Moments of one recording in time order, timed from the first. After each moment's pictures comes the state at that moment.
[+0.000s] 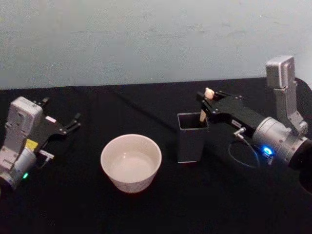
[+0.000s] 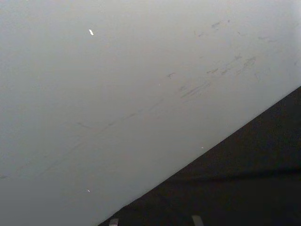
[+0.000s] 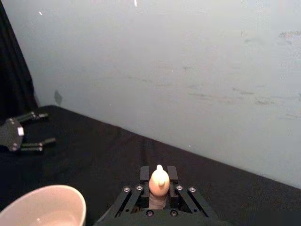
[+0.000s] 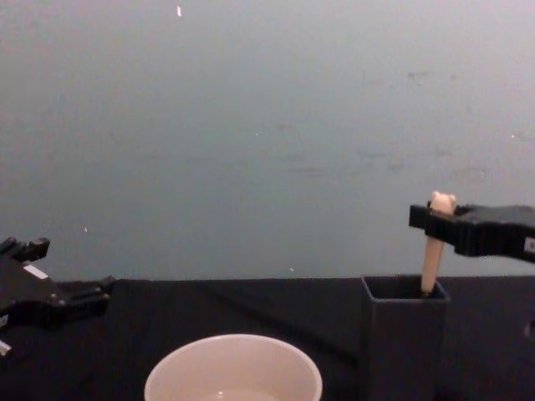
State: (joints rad) left arm -0.20 0.60 0.45 -1.41 -0.25 -0.12 0.03; right arm 0.21 0.41 -0.31 -1.56 0.45 0.14 0.37
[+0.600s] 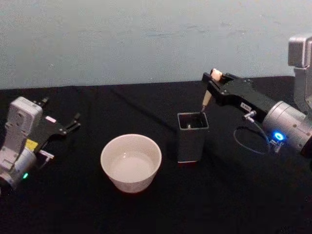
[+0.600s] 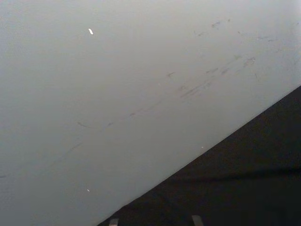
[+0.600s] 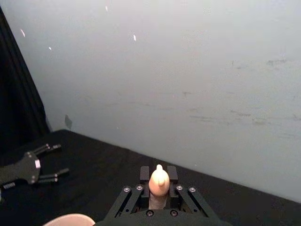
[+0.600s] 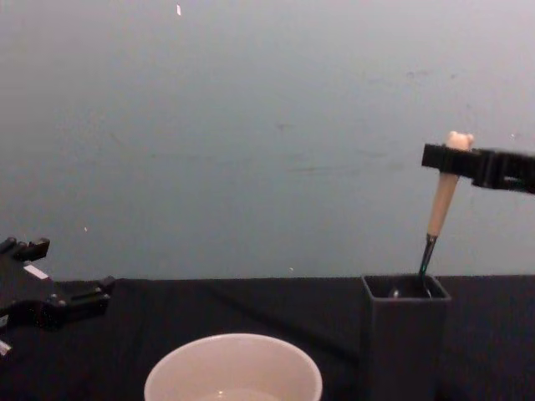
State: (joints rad) left arm -0.20 0.60 0.45 -1.41 -0.25 -0.12 0.03; right arm 0.21 0.44 -0.27 -1.66 0.58 0.21 0.35
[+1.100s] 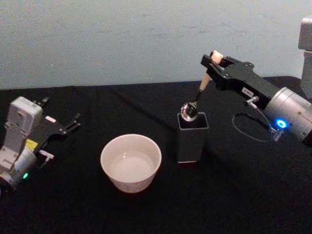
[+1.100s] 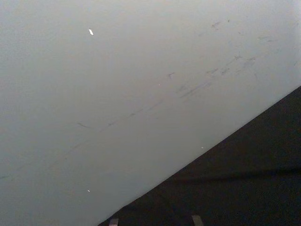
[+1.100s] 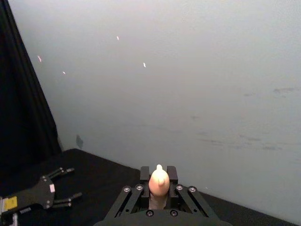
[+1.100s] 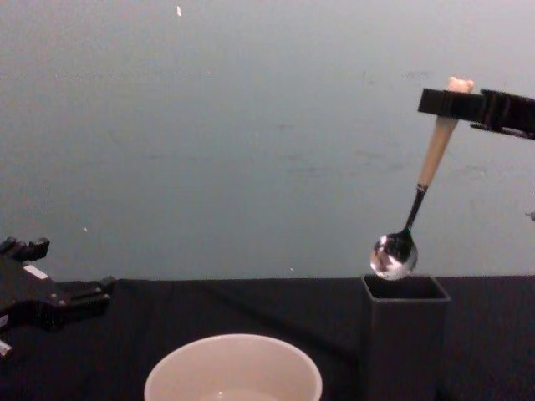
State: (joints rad) left arm -0.20 0.60 0.45 -1.41 -0.25 -0.12 0.03; right arm 0.24 0.45 -0.27 -1.70 0.66 0.20 0.35
